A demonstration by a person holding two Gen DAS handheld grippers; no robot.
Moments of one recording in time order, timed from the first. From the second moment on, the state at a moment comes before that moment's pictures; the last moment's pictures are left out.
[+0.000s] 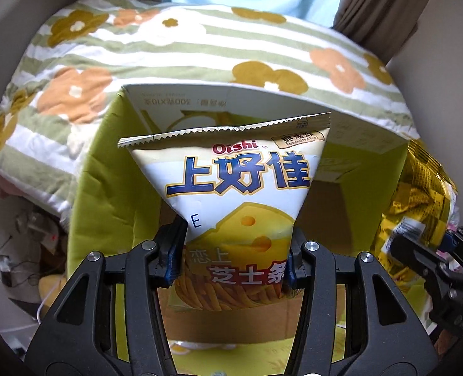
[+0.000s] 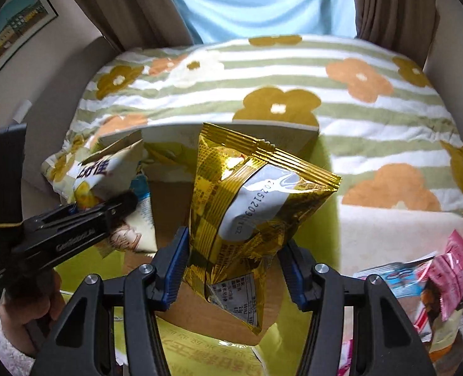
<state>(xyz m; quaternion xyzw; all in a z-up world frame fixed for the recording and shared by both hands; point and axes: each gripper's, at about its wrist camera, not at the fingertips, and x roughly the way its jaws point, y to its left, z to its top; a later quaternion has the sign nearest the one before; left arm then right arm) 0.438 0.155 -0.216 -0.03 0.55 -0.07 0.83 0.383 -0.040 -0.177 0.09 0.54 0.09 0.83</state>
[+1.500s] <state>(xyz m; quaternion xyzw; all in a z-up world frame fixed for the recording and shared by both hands) 0.331 0.161 -0.129 -0.03 0.47 -0.05 0.88 0.343 -0.049 -0.147 0.06 0.51 0.11 0.85</state>
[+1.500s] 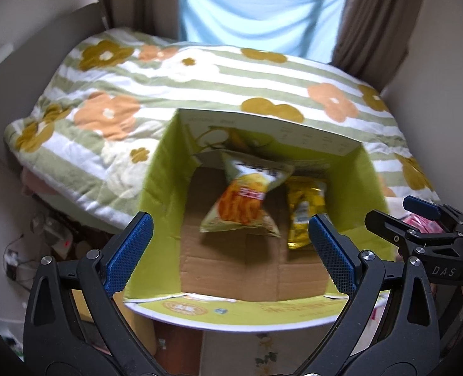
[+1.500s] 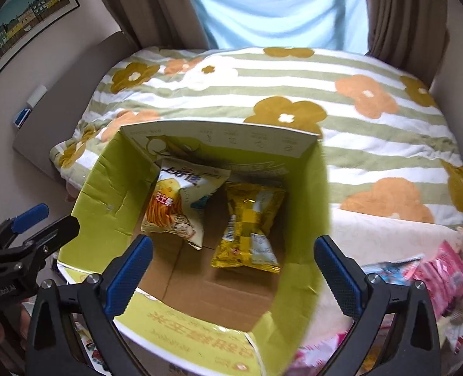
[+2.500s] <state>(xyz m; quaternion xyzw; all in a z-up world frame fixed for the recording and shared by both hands) 0.252 -0.074 -0.118 -0.04 0.47 -0.14 0.87 0.212 -0.270 -0.124 0.09 0.47 0.05 0.88</state>
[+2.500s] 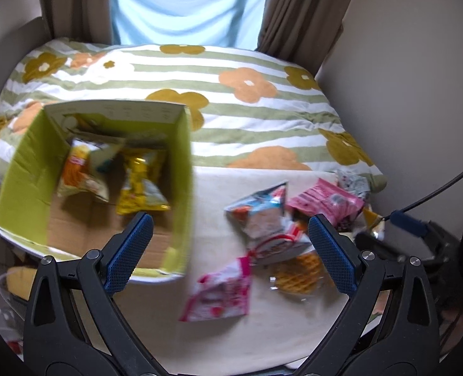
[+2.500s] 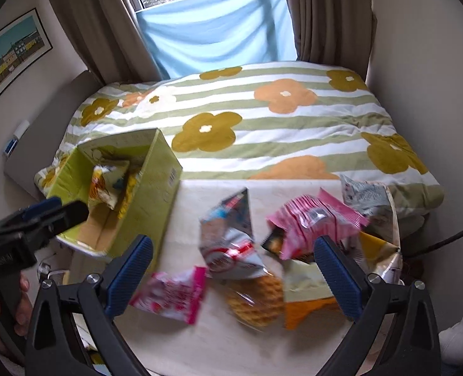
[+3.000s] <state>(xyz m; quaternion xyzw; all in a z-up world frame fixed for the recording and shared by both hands) 0.277 -0.161 -0.211 -0.01 0.56 -0.14 0.81 0.182 -0.314 -0.199 0.09 0.49 -0.01 0.87</state>
